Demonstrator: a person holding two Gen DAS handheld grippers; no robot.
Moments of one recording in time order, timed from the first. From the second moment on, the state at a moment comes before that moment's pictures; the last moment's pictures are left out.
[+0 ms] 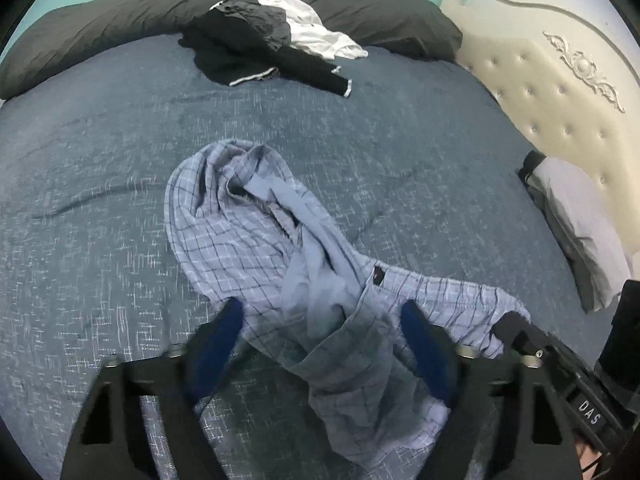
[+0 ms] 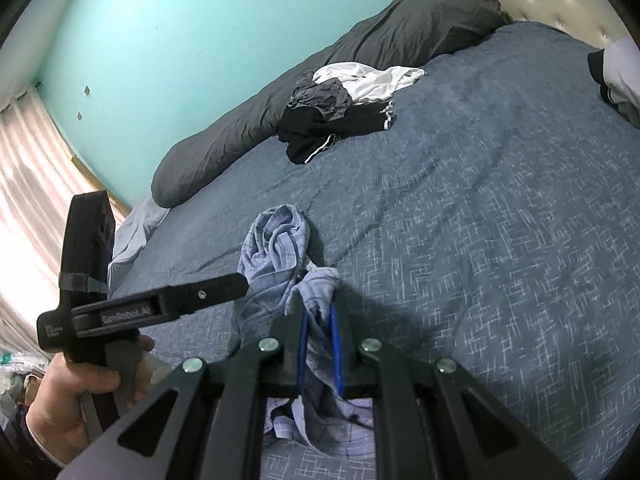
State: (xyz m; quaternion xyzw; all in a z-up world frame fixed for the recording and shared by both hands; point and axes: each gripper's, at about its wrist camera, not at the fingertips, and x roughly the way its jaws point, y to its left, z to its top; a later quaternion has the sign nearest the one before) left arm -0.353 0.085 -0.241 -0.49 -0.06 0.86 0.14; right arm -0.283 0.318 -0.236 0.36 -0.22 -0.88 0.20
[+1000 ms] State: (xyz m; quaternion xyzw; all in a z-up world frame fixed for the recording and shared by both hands) left arm -0.290 0.018 -0.241 -0.48 -0.04 0.87 0.10; right arm -0.288 0.324 -0.246 0.37 -0.24 -0.87 0.20
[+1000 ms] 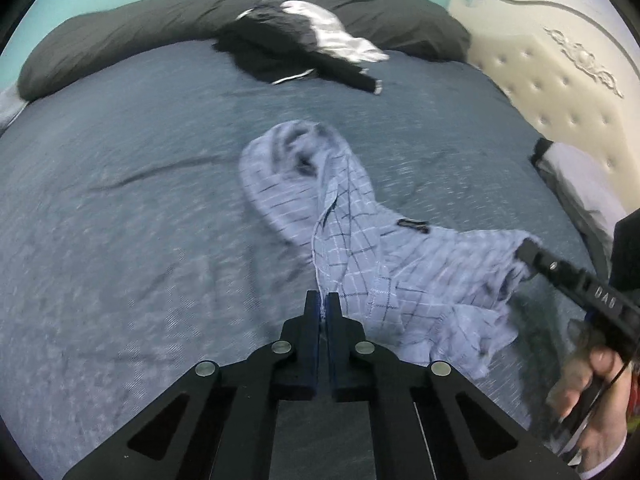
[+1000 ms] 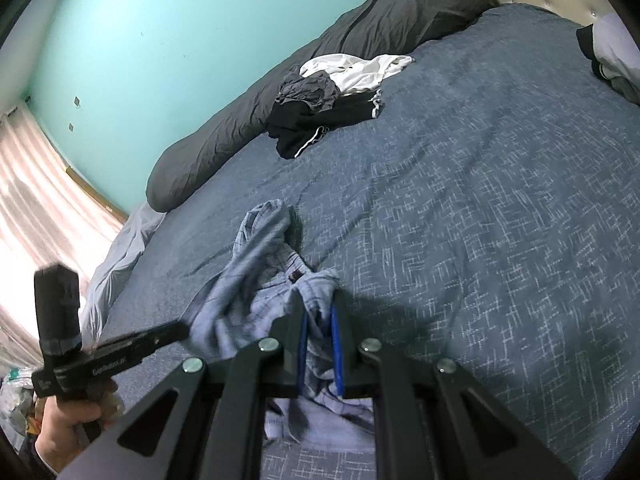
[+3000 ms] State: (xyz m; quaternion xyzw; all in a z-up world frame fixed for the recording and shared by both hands) left arm -0.369 0.015 -0.227 -0.48 0.04 0.88 0.03; right arm -0.293 0.312 -0.258 0.42 -0.22 -0.85 0.24
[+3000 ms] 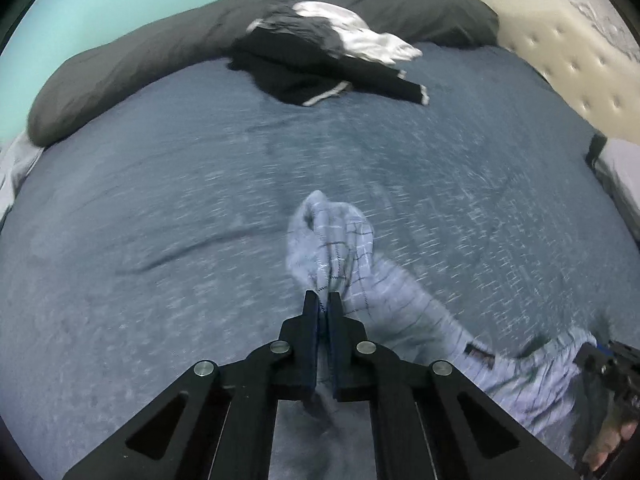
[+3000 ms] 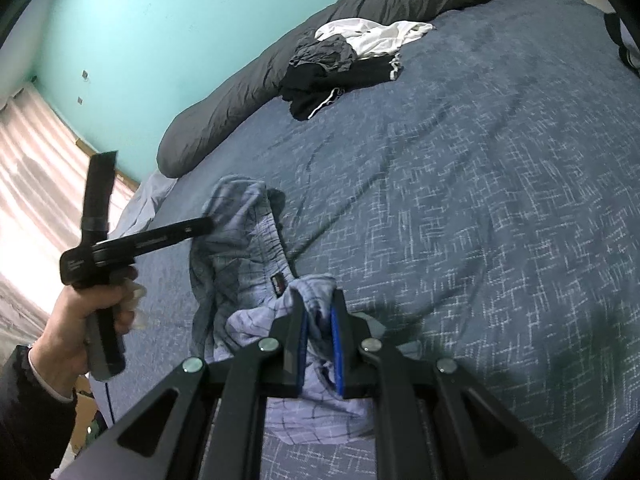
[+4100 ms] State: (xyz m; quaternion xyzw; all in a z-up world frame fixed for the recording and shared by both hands) left arm -0.415 -0.010 -0.235 -0.50 0.00 0.87 -0.01; right arm -0.293 0.308 -0.266 0.43 -0.20 -0.84 0.25
